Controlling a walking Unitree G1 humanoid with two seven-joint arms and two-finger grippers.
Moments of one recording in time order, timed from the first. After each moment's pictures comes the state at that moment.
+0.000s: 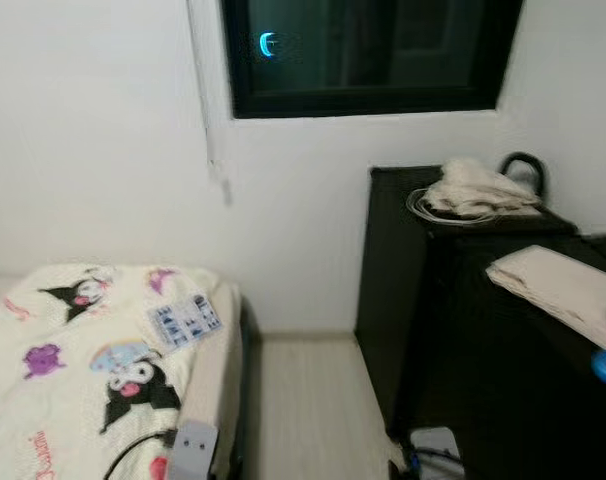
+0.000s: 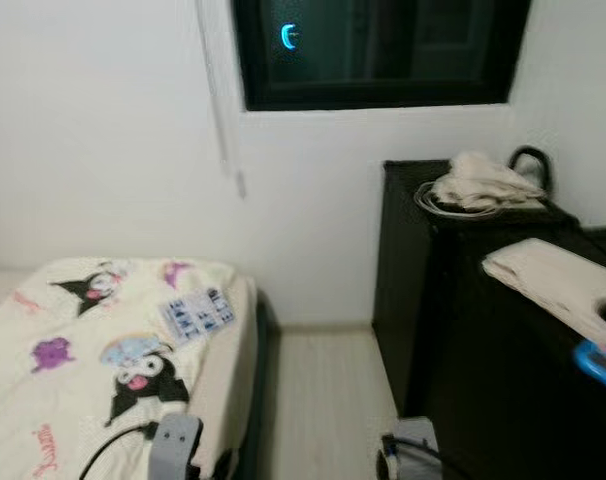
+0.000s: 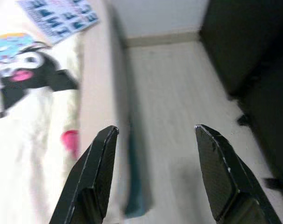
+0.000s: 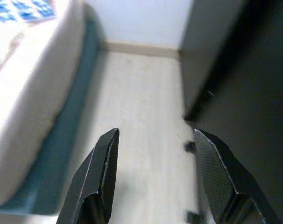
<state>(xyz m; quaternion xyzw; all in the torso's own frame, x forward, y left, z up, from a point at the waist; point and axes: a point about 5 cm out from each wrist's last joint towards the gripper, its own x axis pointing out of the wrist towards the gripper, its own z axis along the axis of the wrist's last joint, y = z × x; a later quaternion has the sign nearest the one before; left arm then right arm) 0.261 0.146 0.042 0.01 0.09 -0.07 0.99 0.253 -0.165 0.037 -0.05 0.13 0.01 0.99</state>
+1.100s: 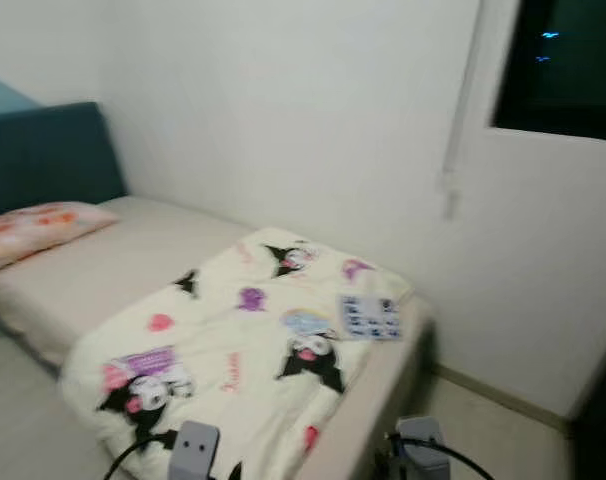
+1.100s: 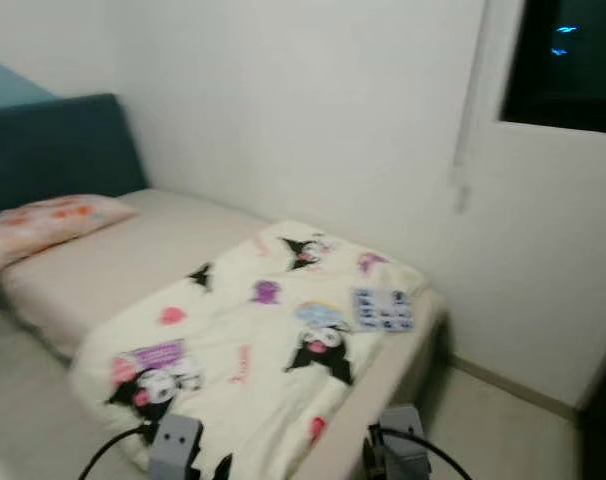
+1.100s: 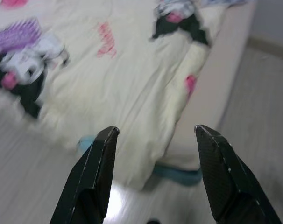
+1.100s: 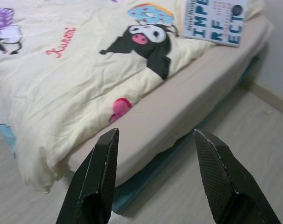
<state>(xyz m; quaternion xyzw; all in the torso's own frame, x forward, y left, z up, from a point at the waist) 0.253 0.136 0.036 0.00 0.12 -0.10 0.99 0.260 -0.168 0.038 -0.06 0.14 0.03 0.99</state>
